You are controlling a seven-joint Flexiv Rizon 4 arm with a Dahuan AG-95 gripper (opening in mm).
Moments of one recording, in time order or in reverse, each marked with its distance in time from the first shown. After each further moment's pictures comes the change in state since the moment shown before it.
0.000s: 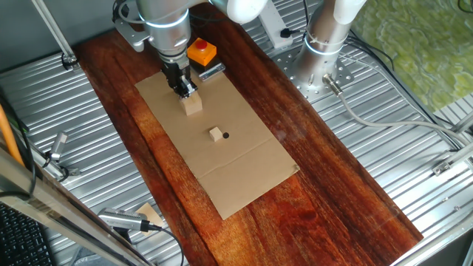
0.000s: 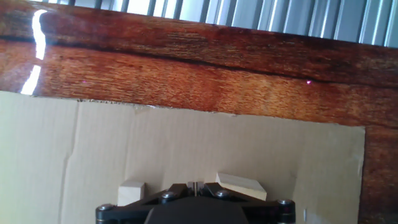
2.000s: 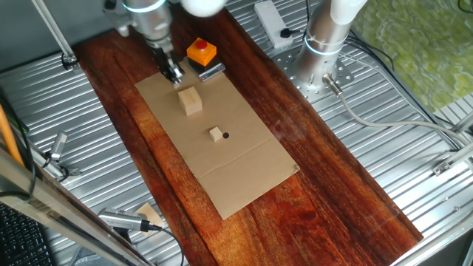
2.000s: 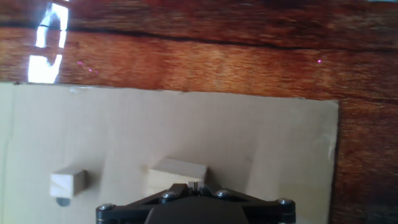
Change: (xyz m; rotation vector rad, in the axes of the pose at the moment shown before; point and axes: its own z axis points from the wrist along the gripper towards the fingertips) arm 0.032 -0.105 0.051 -0.121 0.048 0.005
